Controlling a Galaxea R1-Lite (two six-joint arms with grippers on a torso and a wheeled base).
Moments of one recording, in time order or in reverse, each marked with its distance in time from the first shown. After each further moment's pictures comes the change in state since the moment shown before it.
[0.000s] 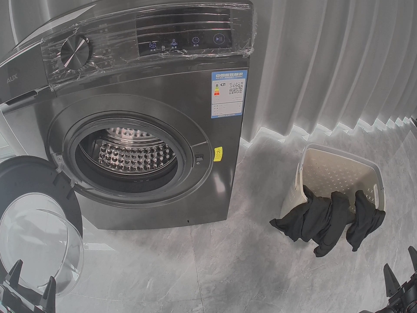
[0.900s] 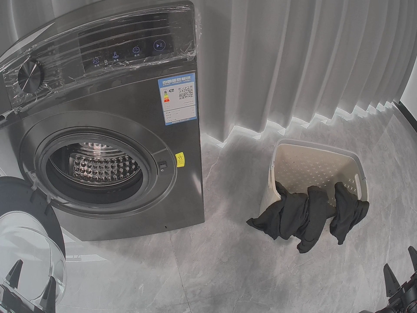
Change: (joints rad) left arm 0.000 0.000 0.000 0.000 -0.001 0.000; right arm 0.000 0.000 0.000 0.000 0.000 0.000
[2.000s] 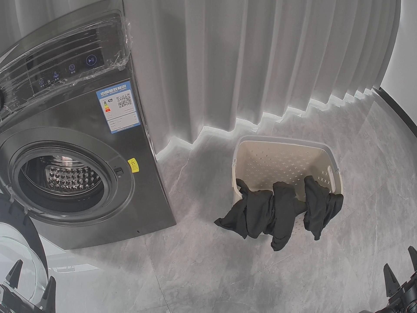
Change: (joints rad) left arm 0.000 0.000 0.000 0.000 0.001 0.000; right arm 0.000 0.000 0.000 0.000 0.000 0.000
